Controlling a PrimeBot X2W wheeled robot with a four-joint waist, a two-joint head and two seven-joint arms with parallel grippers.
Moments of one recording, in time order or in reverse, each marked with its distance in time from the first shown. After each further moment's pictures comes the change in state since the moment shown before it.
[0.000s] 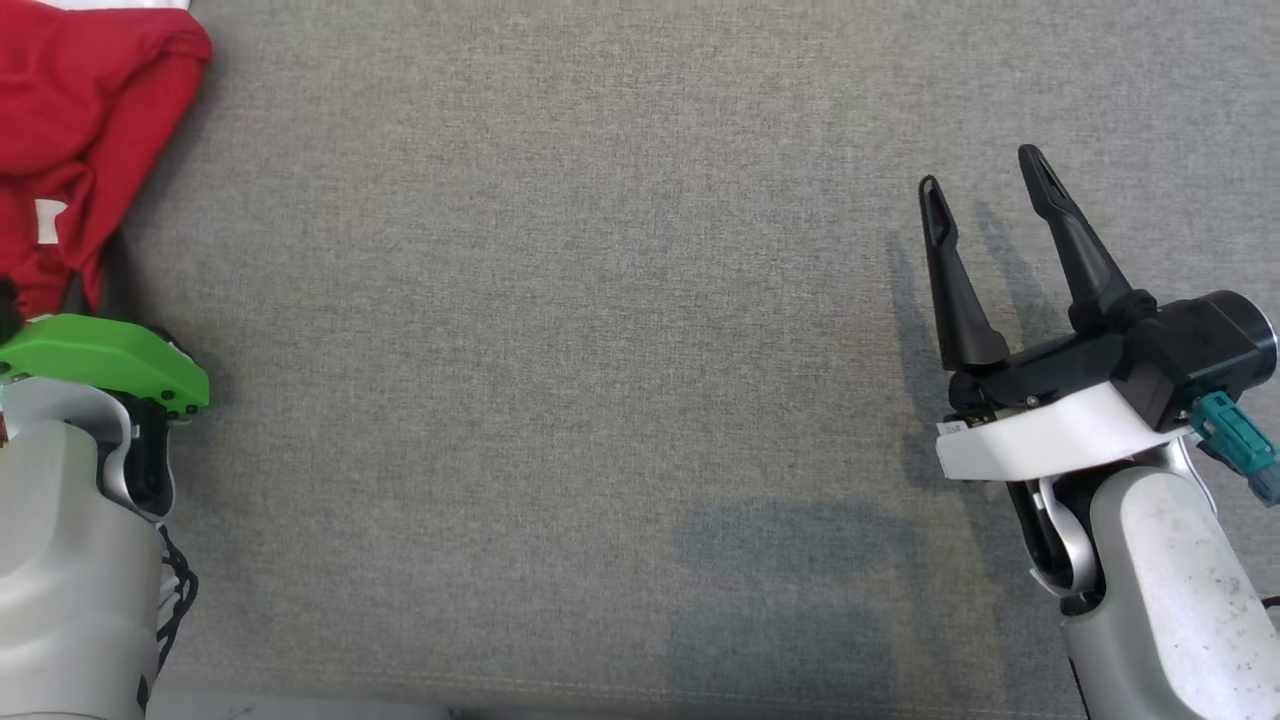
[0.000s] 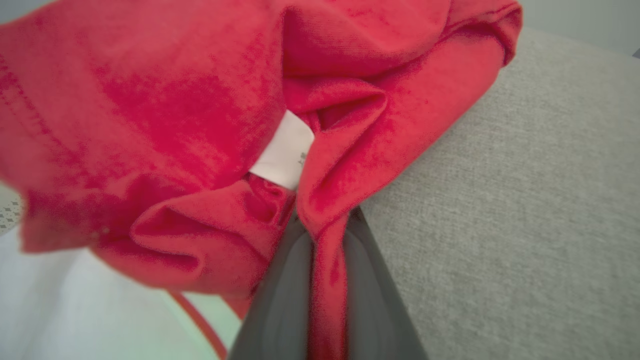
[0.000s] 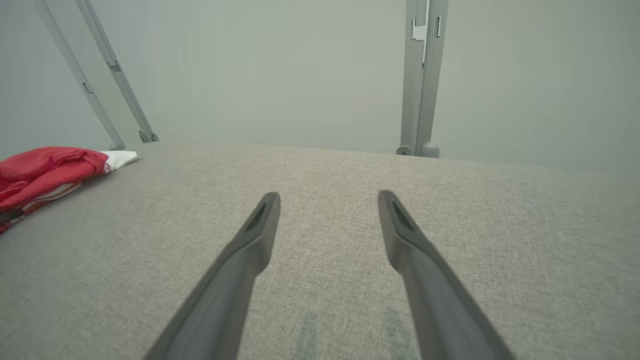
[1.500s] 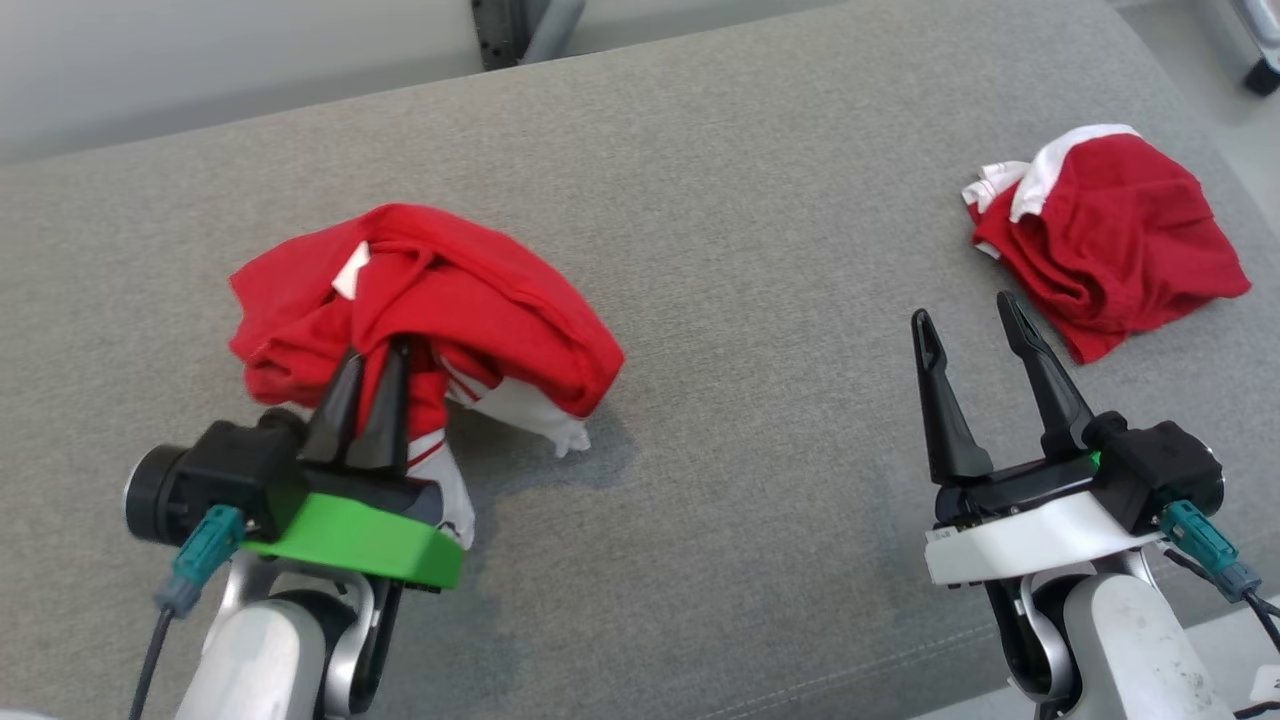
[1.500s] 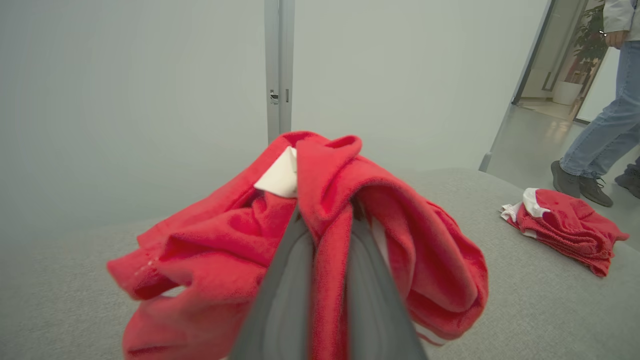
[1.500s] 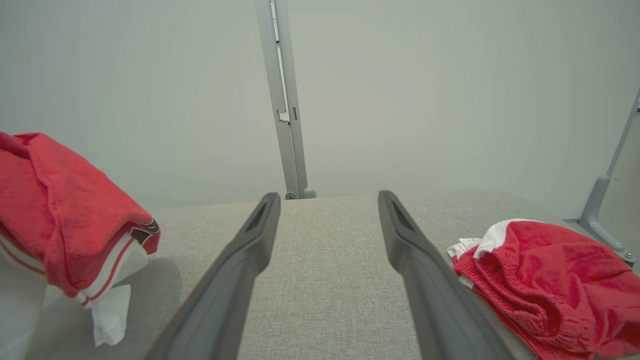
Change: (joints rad) left arm 0.583 -0.096 -0.152 -1.114 0.252 0.151 0.229; right arm 0.179 0.050 -0.013 0.074 0.061 0.000 -0.087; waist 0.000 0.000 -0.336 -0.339
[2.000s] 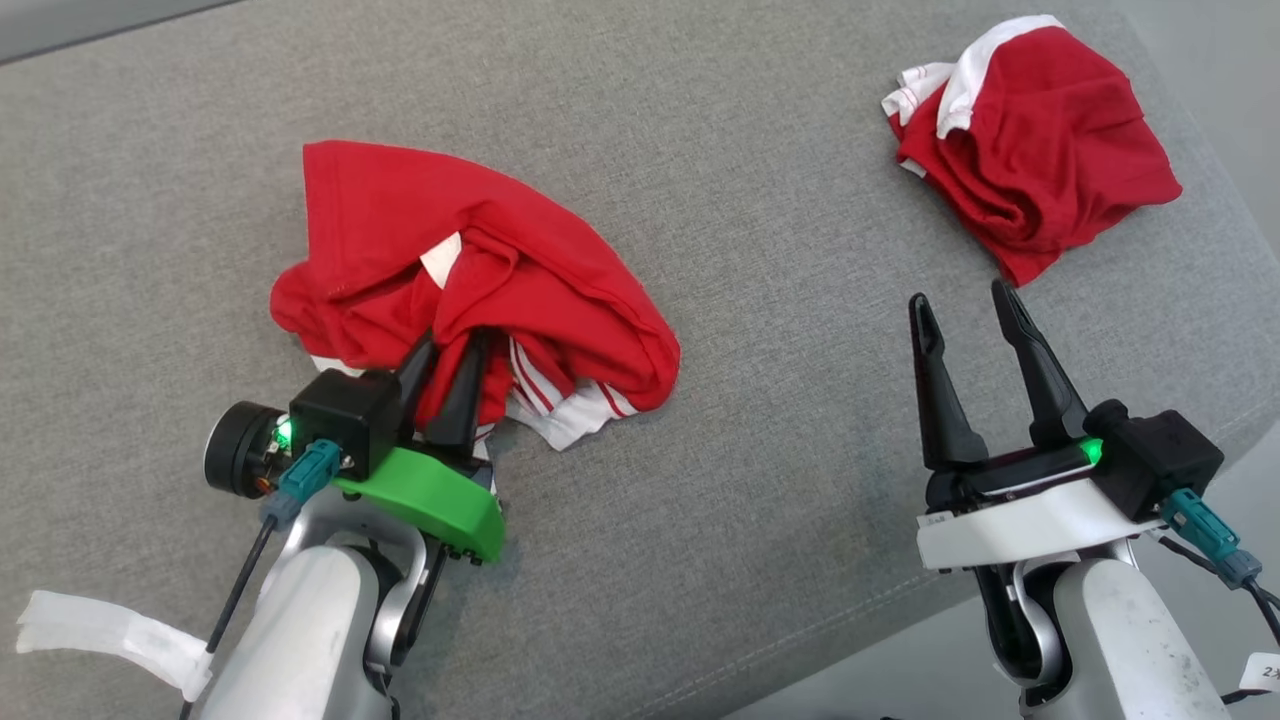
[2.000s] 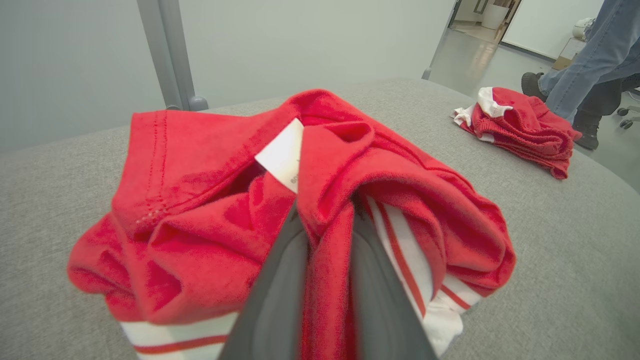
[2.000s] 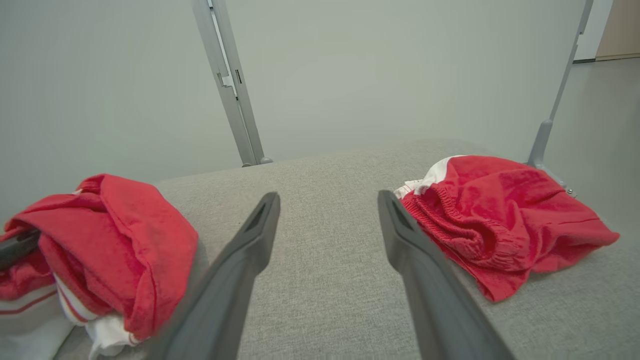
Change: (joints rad) left arm -0.151 -0.031 -0.104 0.263 0.037 -0.067 -0.004; right arm -0.036 0.016 0.004 0.043 0.059 0.000 -0.043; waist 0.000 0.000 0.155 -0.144
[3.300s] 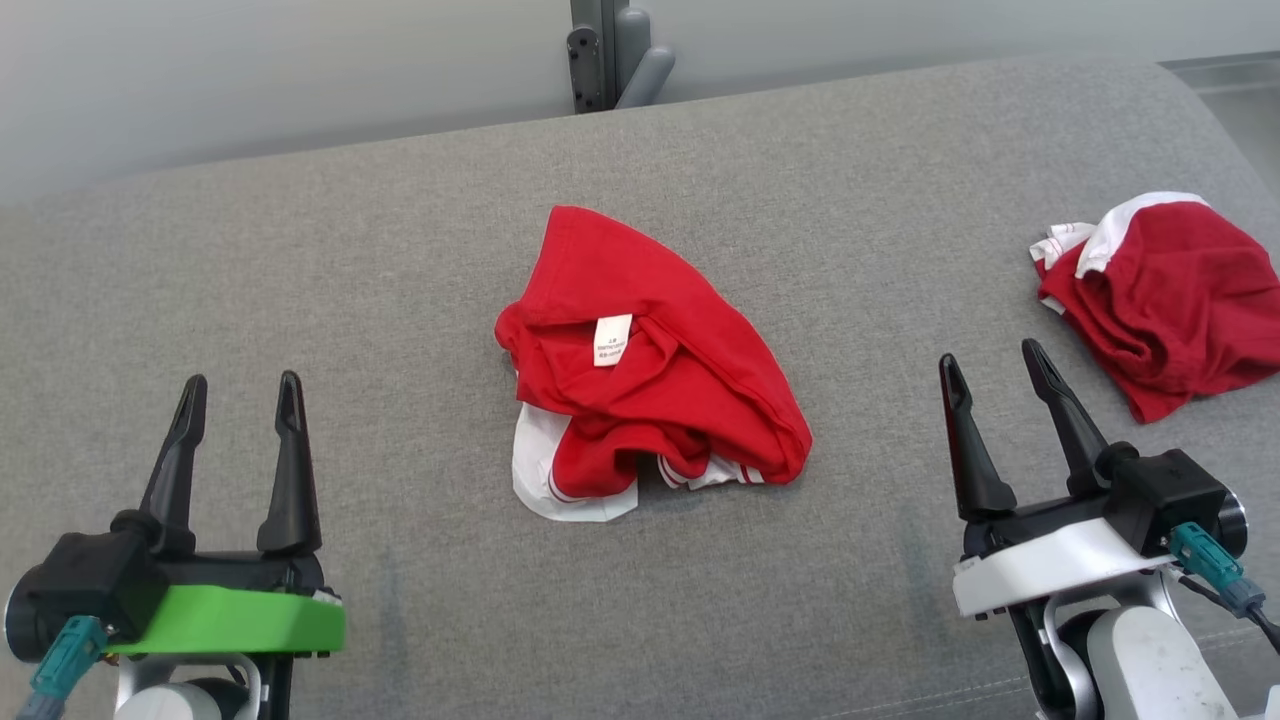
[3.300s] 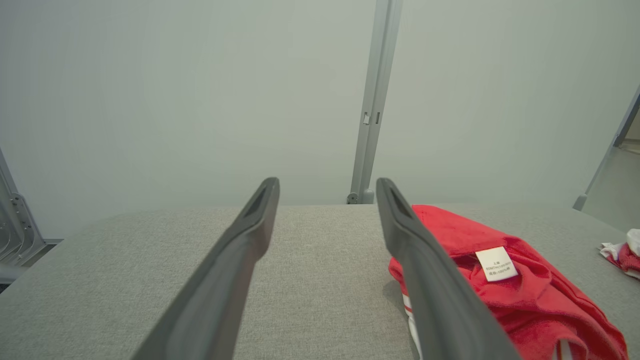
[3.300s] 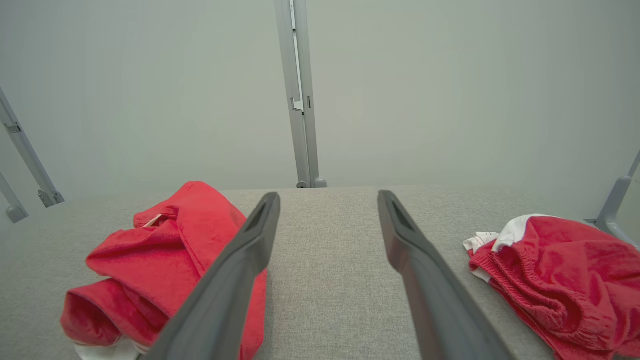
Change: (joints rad) left arm 0.275 0.103 0.220 -0.206 -0.138 0.089 -0.162; right arm 0.081 -0.026 -0.055 0.005 -0.077 0.000 0.055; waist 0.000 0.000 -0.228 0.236
